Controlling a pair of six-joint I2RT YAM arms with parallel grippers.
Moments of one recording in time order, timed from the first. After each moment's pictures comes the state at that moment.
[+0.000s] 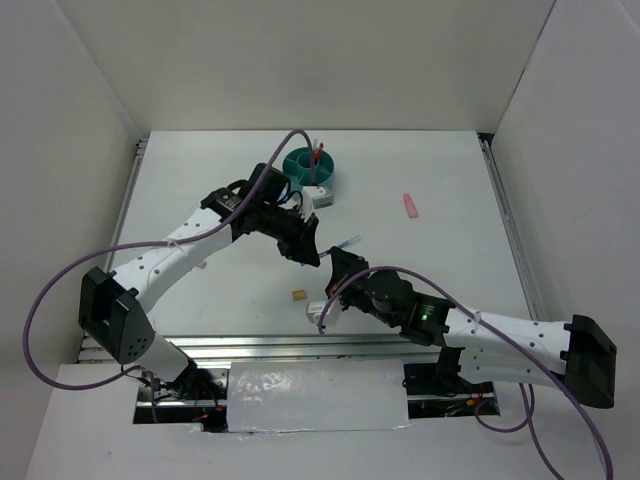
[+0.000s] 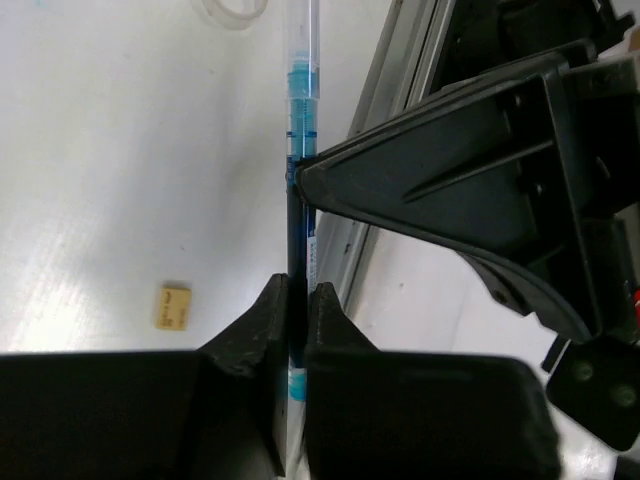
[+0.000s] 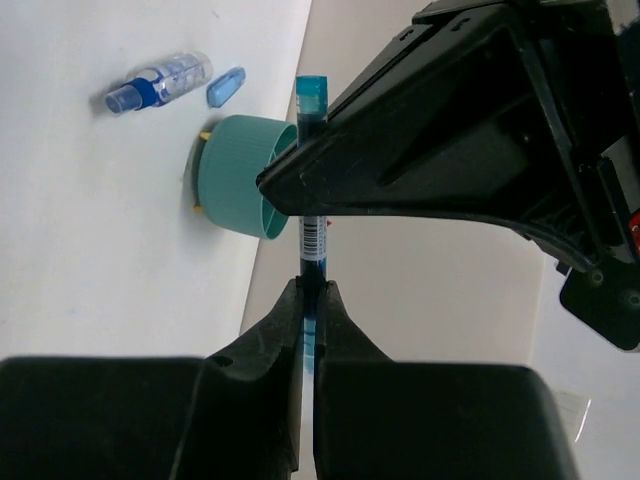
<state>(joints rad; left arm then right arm) -0.61 1.52 1.39 -0.76 0.73 0.10 1.12 0.95 0.53 0.20 0.29 -1.51</state>
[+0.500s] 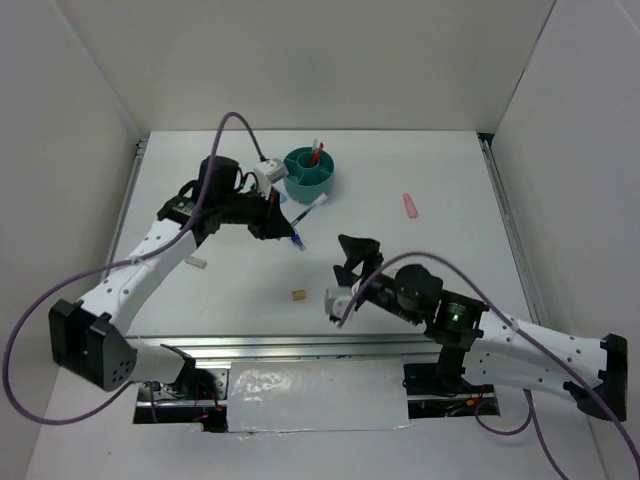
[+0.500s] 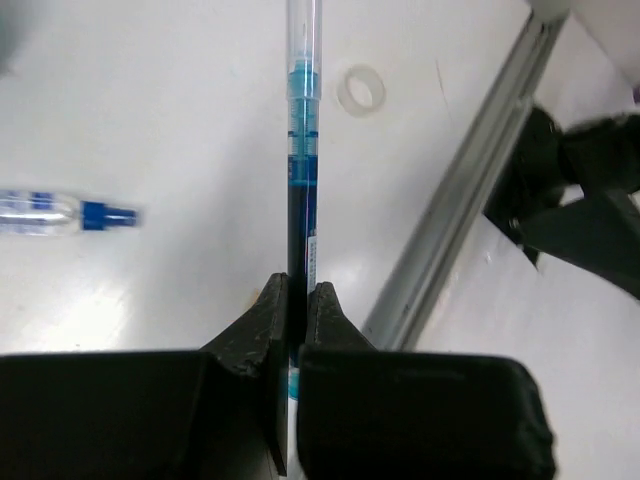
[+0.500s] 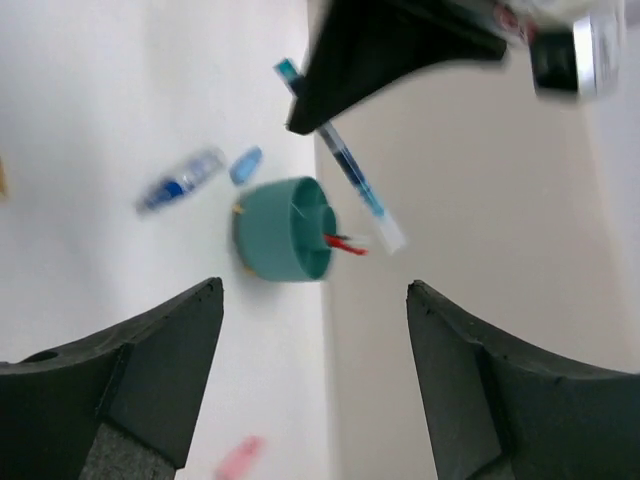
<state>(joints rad) -0.42 1.39 1.27 -0.58 0.70 -0.01 1.16 0.77 0.59 0.05 0.22 -1.23</state>
